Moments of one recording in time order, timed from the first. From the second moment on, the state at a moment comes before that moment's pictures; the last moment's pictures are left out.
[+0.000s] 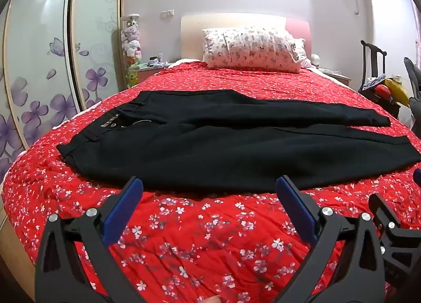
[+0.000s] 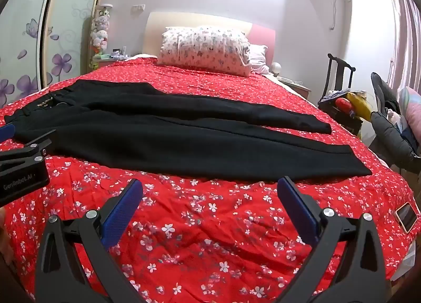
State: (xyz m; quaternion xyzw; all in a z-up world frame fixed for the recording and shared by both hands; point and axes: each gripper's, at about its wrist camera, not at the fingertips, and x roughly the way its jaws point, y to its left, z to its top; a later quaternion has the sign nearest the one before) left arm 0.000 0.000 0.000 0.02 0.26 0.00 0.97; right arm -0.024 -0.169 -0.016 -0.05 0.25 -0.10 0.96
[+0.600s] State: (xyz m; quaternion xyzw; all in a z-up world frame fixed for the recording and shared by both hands) left arm 0.000 0.000 0.000 0.02 0.26 -0.01 0.97; right arm -0.024 -0.169 -0.017 -0.05 0.25 -0.10 0.96
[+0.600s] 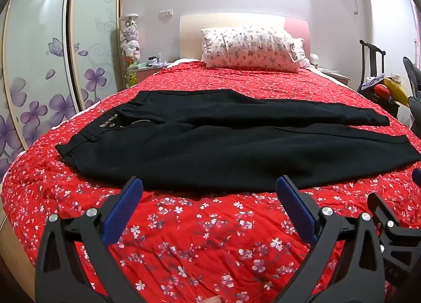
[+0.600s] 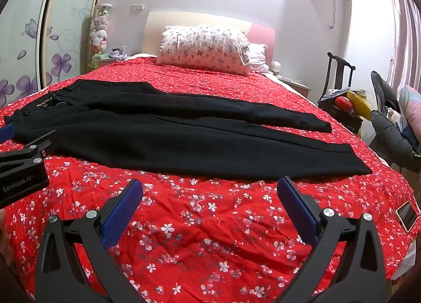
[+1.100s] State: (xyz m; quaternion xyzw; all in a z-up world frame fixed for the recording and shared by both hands) left arm 0.000 0.000 0.000 0.02 0.26 -0.01 0.97; right arm -0.023 -0.170 -0.017 -0.05 0.25 -0.10 0.96
